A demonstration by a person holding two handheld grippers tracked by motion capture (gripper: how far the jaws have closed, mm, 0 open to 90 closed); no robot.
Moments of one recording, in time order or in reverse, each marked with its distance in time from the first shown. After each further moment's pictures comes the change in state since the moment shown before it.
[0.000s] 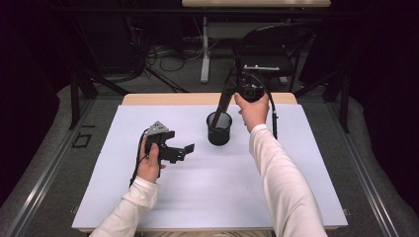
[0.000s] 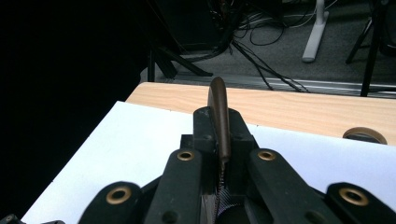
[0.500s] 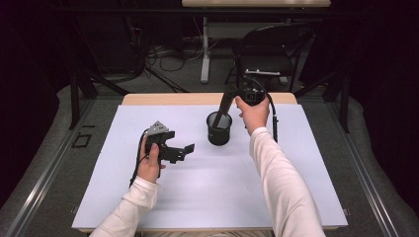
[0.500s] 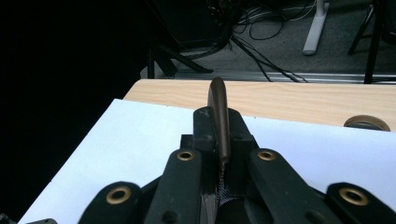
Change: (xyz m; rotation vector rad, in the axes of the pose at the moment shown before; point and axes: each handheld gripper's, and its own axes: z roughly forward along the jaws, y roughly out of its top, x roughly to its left) left arm 0.000 0.000 0.000 -0.002 -0.001 -0.002; right arm -0.011 -0.011 0.006 0.007 0.003 0.032
